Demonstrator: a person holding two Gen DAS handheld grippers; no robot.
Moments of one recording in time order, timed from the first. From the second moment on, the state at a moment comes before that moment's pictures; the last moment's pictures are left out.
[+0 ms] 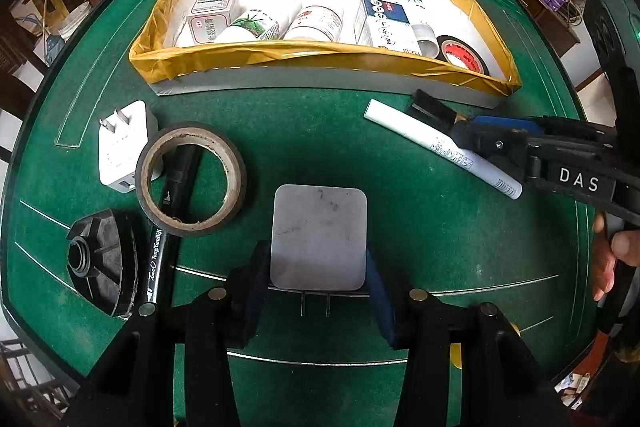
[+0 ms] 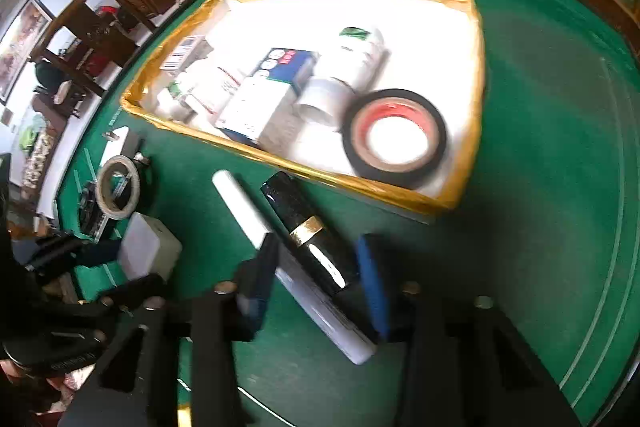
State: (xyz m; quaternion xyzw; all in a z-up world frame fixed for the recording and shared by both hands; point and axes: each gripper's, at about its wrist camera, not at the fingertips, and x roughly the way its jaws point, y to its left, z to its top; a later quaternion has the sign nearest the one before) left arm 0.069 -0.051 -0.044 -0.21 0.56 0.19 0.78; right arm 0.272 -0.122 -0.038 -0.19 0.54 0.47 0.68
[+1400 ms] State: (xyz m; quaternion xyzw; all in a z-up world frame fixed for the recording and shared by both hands) left arm 0.092 -0.045 -0.049 -0.21 0.56 0.20 0.77; right arm 0.230 -0.129 -0.035 -0.29 0.51 0.48 0.65
